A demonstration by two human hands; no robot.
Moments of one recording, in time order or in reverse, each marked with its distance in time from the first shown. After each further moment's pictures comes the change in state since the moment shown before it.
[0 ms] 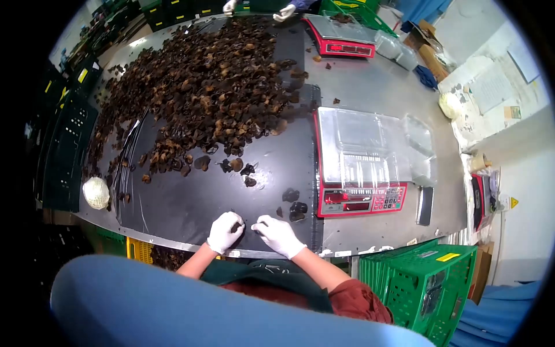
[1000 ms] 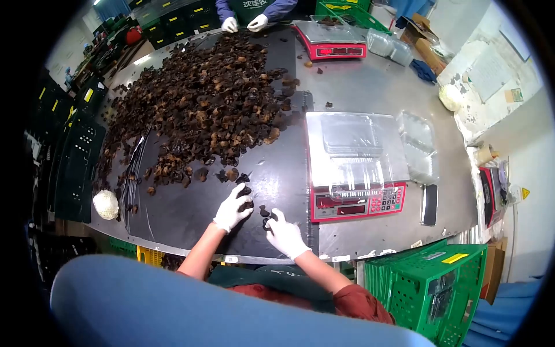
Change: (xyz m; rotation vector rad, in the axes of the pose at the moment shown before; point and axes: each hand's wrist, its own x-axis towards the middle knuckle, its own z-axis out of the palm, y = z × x) left_hand 0.078 -0.014 0.018 0.086 -0.094 0.007; right_hand -0.013 0.014 -0.019 0.054 0.036 0.364
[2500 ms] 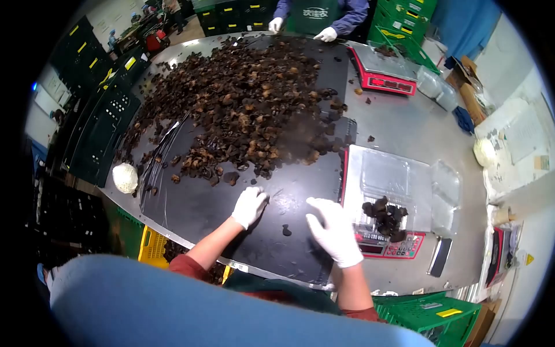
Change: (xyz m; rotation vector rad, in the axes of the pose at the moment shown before) left_hand 0.026 -0.034 -0.007 0.337 0.206 0.061; right_hand 0.079 -0.033 -0.139 0.074 0.137 -0.206
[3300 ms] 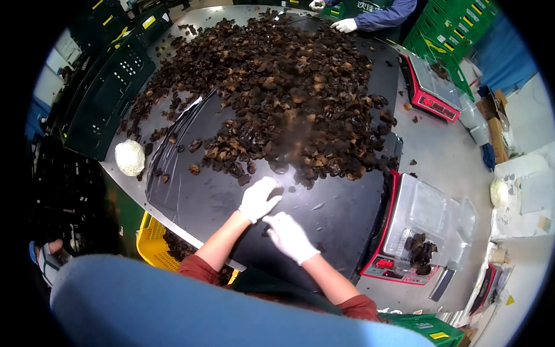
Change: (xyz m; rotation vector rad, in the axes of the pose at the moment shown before) left_hand -0.012 -0.078 -0.029 -0.219 0.064 -0.284; right_hand 0.038 -0.028 0.215 0.053 -0.465 -0.198
